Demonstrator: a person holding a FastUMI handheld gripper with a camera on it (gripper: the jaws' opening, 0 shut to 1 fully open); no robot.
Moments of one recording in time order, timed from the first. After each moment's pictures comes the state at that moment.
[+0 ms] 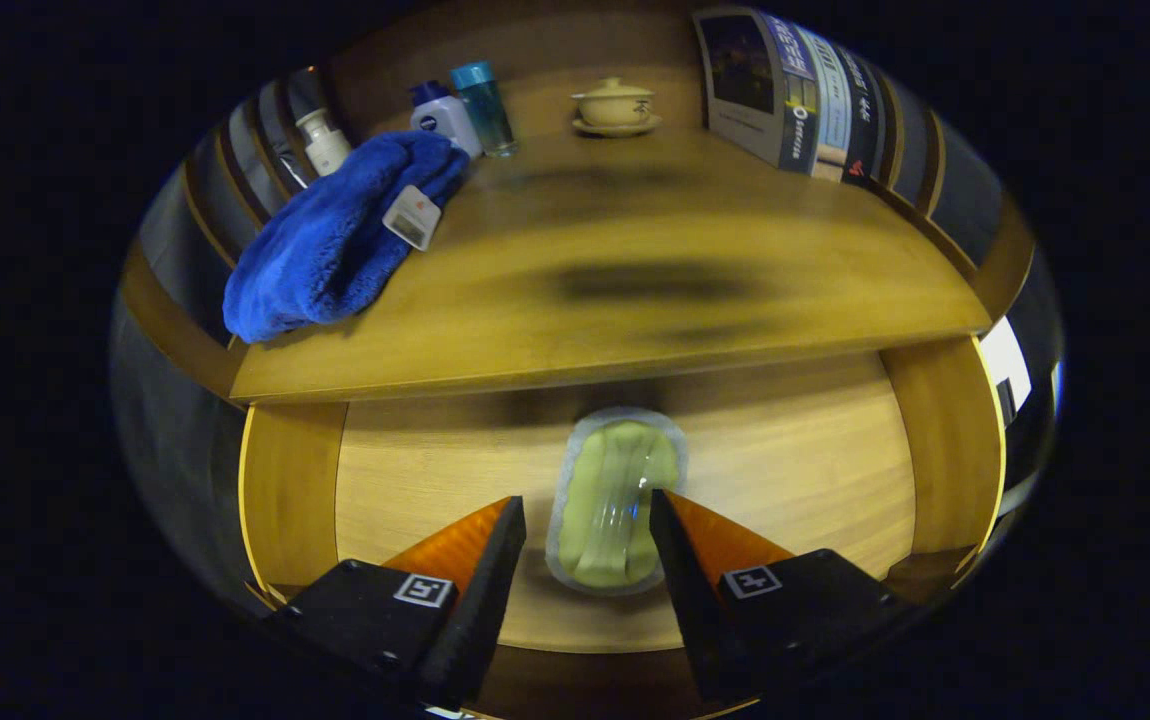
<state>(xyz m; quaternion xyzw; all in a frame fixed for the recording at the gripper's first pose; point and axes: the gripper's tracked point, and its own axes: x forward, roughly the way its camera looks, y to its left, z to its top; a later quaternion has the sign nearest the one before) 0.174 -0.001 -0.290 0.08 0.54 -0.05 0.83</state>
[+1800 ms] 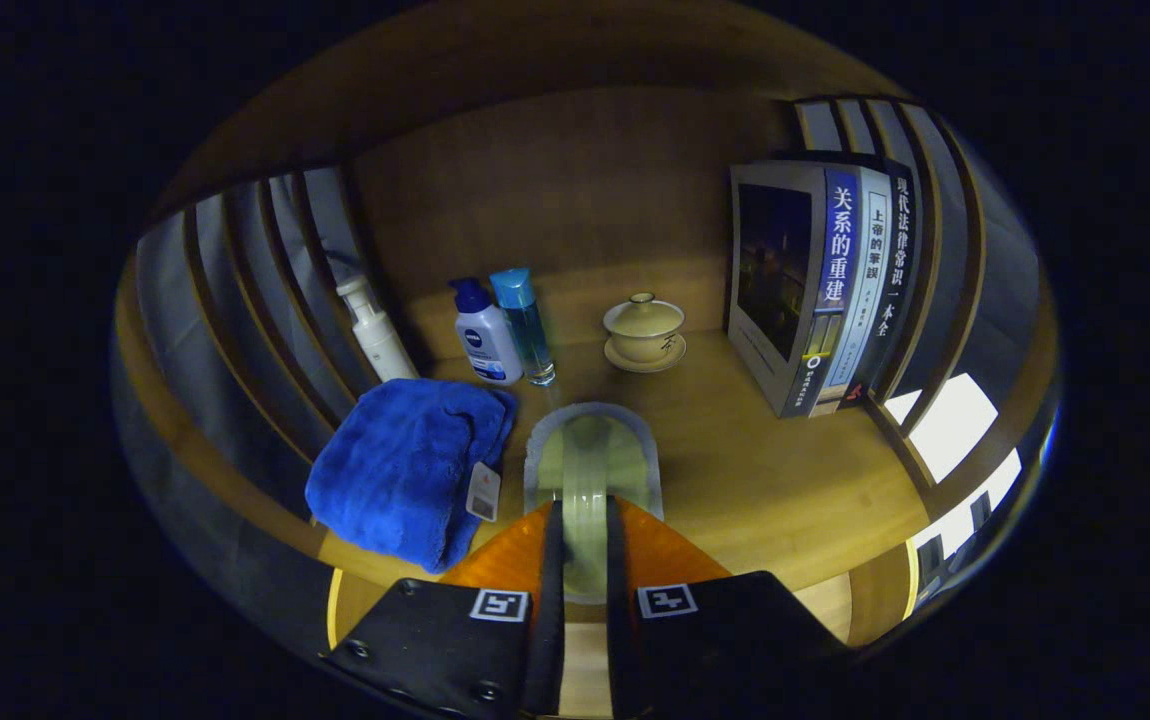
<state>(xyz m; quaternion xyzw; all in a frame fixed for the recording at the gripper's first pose) 0.320 -0.006 -0.145 0.04 0.36 -0.02 0.93</state>
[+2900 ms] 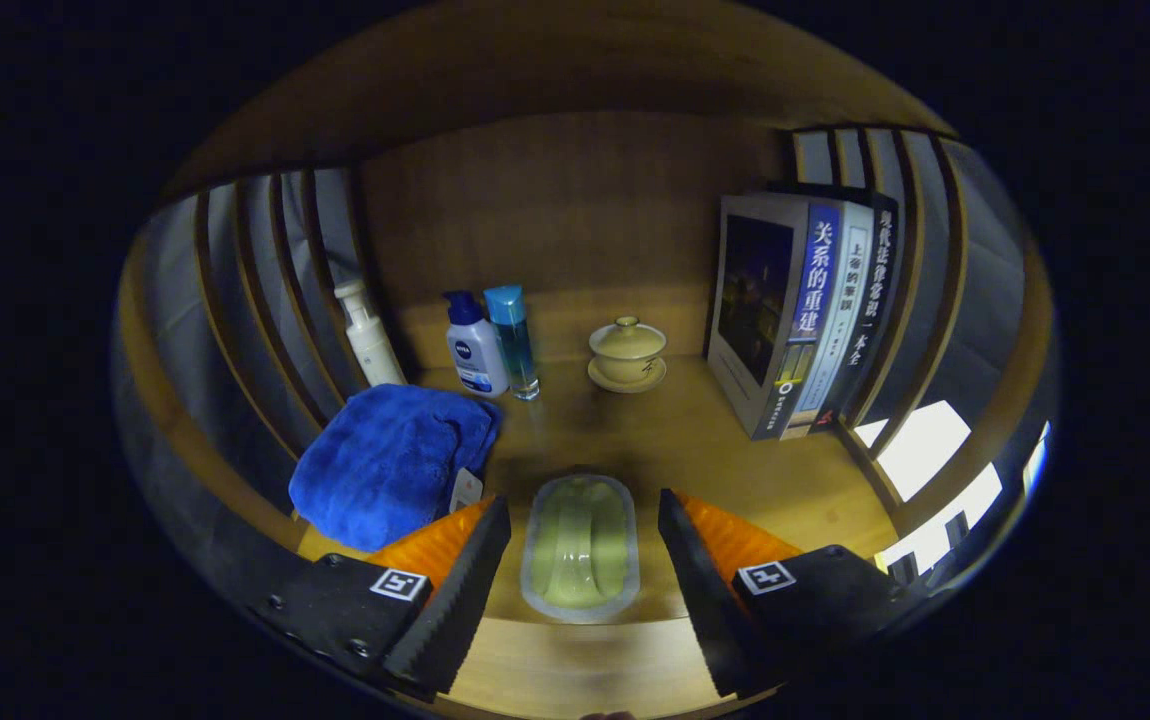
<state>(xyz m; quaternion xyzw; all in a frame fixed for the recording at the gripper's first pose) 0.298 -0.010 -0.107 0.02 0.30 -0.03 0.95</state>
